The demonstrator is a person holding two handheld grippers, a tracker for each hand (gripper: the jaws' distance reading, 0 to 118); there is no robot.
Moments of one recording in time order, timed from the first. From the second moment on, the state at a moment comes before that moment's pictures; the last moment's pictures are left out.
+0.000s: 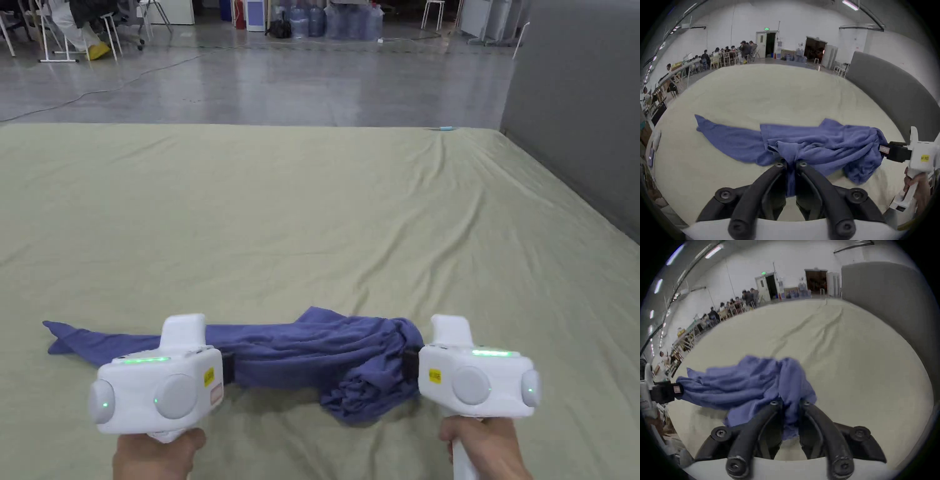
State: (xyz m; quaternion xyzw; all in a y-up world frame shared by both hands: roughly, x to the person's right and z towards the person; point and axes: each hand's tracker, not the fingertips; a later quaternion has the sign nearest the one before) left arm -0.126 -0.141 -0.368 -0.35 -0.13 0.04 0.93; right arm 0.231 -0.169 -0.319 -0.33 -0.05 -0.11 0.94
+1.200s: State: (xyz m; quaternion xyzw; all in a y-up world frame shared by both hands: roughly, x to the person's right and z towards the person) left arm -0.126 0.041 -0.585 -0.26 -0.08 -0.04 0.96; right arm 0.231 0.011 -0.554 -0.26 -0.03 -0.04 0.96
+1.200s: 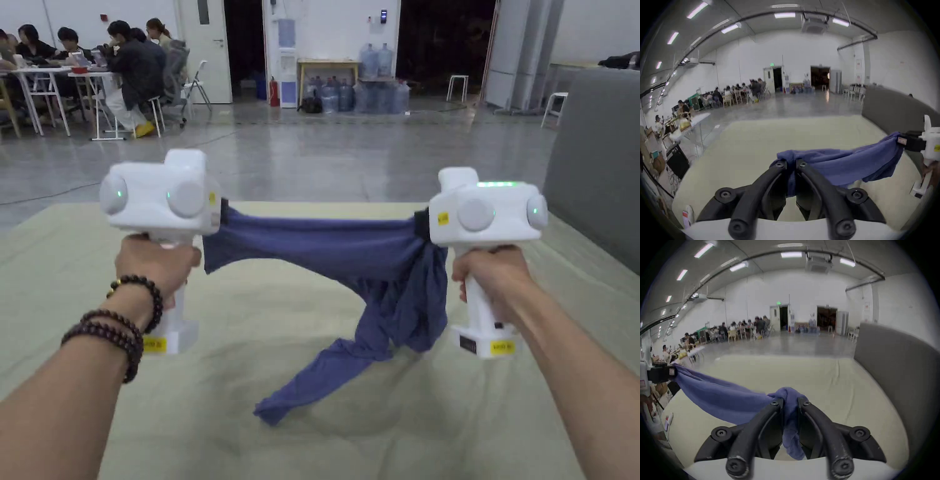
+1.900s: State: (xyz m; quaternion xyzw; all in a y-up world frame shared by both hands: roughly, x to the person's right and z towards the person) left arm -0.165 -0.140 -0.366 -0.47 -0.10 -0.10 0.87; right arm 0.185 -0.140 -0.313 -0.39 -0.03 0.00 0.92
